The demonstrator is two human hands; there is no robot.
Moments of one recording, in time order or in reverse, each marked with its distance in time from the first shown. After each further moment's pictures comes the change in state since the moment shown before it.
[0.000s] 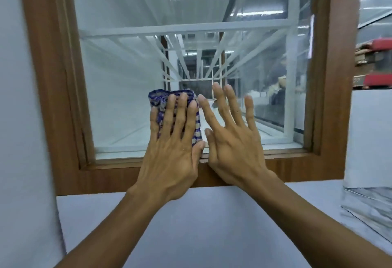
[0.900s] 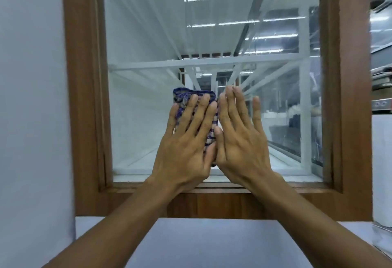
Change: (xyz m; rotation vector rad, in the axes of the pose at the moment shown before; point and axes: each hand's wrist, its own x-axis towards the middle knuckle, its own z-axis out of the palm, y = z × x) left_hand 0.054 -0.025 -0.008 0.074 0.146 0.094; right_hand 0.056 0.001 0.004 0.088 0.183 -0.024
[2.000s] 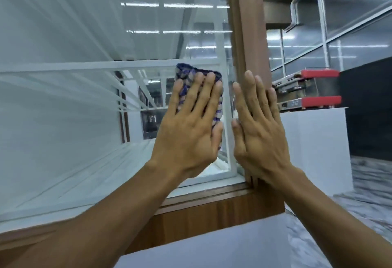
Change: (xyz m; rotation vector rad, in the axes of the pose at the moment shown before) left_hand 0.106 0.116 0.038 -0.043 0.040 0.122; right_hand -0.035 0.151 -0.080 -0.254 0.038 0.090
